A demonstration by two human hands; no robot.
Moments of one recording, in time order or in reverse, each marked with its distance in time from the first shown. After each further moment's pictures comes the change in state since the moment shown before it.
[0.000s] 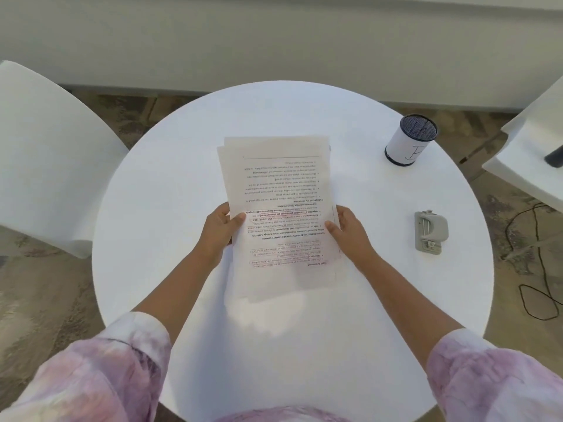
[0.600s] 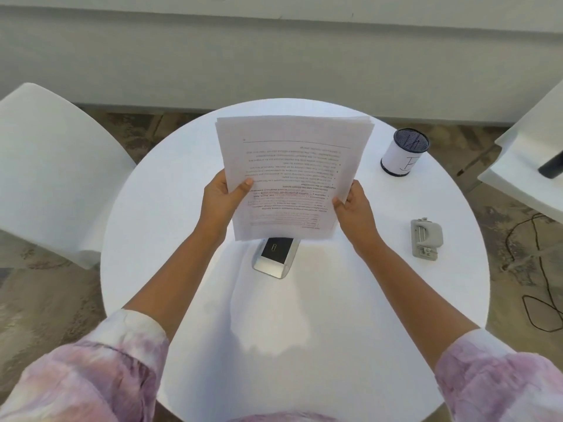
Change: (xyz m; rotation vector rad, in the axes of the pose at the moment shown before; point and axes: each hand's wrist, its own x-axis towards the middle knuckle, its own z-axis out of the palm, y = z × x) left_hand -0.015 0.077 0.022 0.053 0.069 0.372; right_hand -0.003 -0.062 -0.012 0.135 0.130 -0.218
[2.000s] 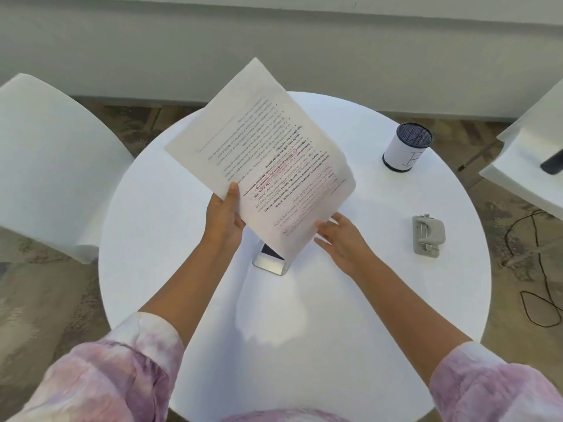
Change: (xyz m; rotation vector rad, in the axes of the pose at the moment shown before) left_hand -0.007 -0.026 0.012 -0.581 0.172 -0.263; right_hand -0.016 0.042 0.020 0.554 -0.129 0.531
